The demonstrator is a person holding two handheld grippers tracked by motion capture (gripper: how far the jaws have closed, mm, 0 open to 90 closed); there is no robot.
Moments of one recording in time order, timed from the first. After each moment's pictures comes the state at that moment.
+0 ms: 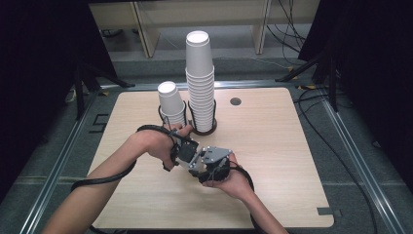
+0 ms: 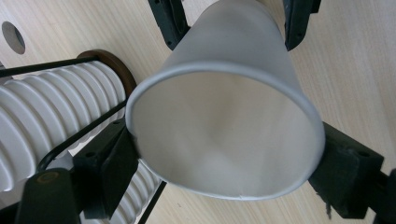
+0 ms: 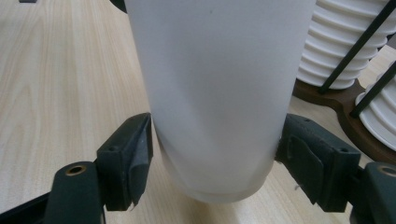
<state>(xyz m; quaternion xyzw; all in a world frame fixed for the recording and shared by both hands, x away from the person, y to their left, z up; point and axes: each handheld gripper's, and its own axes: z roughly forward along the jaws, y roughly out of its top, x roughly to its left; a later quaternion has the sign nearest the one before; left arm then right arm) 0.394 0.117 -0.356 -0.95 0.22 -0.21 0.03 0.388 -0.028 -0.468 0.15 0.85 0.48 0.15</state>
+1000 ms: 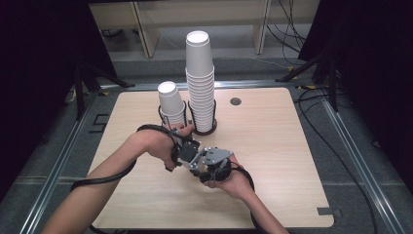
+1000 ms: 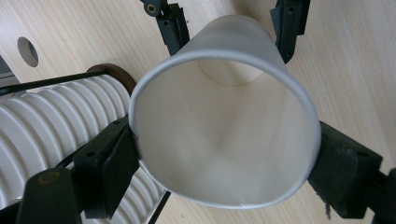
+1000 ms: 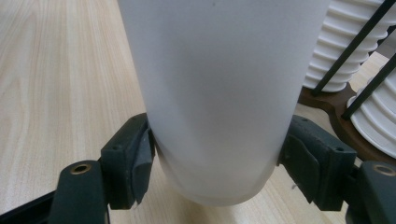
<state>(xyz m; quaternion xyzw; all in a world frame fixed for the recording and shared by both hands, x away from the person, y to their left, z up) 0.392 0.114 -0.351 -0.95 0.22 -0.21 0.00 0.389 -0.031 -0.472 0.14 0.85 0.48 0.17</state>
